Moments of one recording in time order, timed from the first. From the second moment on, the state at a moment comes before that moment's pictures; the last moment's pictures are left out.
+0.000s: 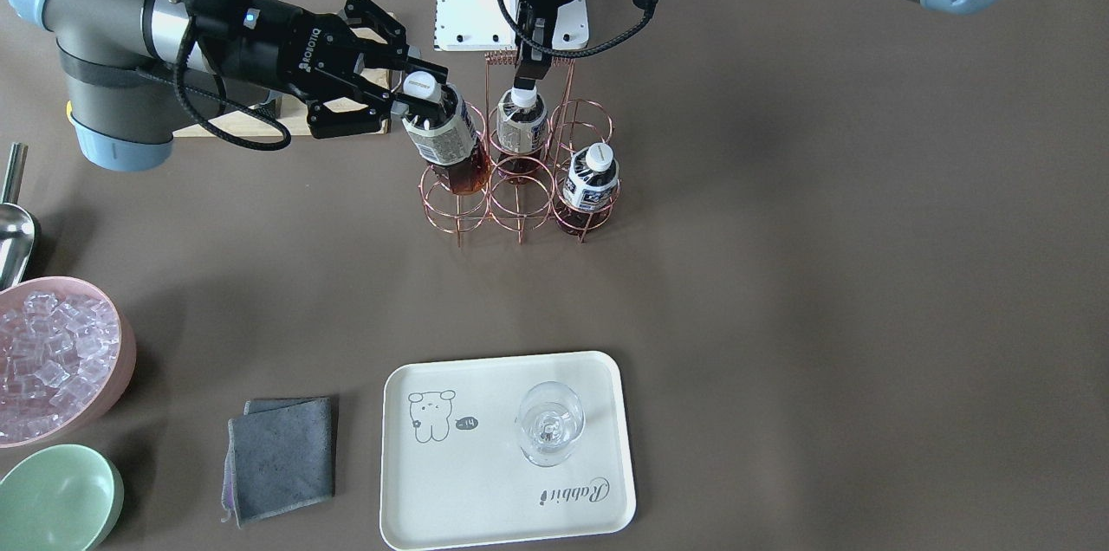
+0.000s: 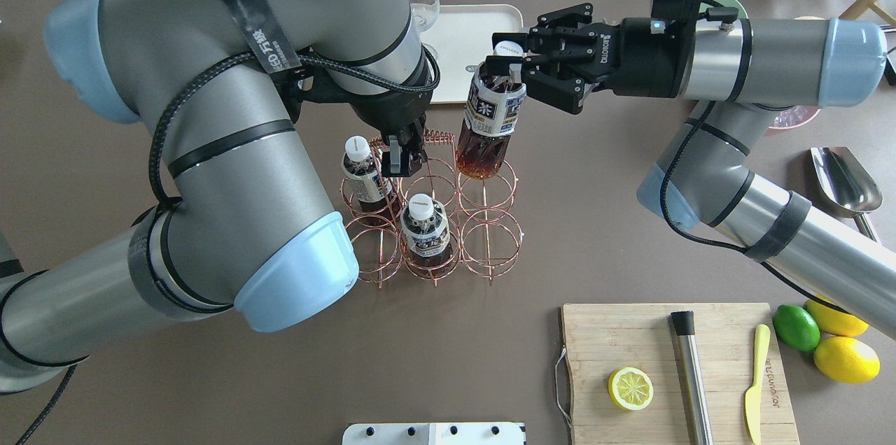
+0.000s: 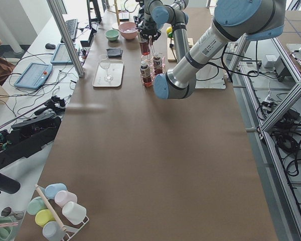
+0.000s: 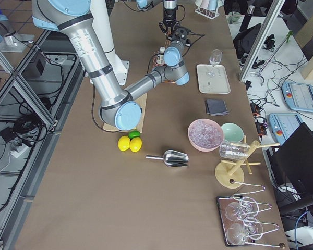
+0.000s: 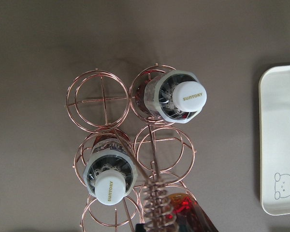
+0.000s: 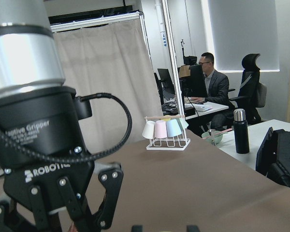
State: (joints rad) left arm -0.65 -2.55 -1.88 -1.15 -2.03 -2.67; right arm 0.81 -1.06 1.57 0.09 2.05 0.67
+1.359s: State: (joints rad) left arm -0.90 -2.41 -1.97 -1.04 -2.06 -2.53; right arm 1.03 -0.81 1.12 -0.05 1.73 0.56
